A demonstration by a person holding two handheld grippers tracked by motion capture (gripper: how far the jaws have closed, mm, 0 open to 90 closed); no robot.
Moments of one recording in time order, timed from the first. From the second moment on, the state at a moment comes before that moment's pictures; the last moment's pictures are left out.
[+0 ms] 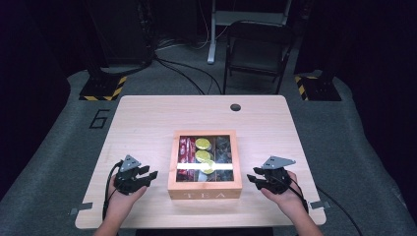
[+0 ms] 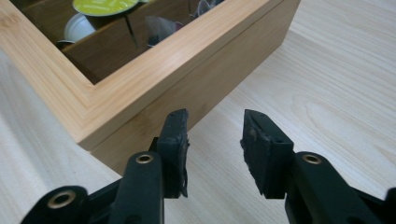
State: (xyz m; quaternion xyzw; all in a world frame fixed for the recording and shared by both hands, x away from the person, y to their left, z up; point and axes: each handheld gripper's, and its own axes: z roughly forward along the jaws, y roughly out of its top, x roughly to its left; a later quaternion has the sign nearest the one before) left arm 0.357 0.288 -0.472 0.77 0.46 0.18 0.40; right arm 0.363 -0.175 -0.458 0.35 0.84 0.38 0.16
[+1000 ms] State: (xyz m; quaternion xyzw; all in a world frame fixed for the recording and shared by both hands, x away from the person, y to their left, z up) left arm 0.341 0.271 -0.447 0.77 0.43 0.17 0.44; right arm 0.334 -0.161 -0.418 0.32 0.83 0.43 0.15
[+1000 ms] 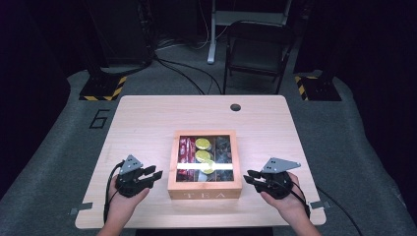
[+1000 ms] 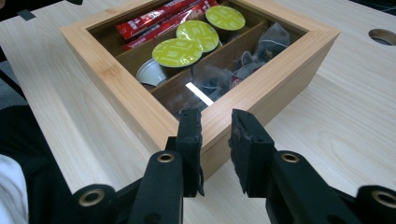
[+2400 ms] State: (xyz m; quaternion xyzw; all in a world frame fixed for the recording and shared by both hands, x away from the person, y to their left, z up) left arm 0.345 0.281 -0.456 0.77 0.44 0.17 0.43; right arm 0.326 -0.160 -0.459 0.30 0.86 0.39 0.10
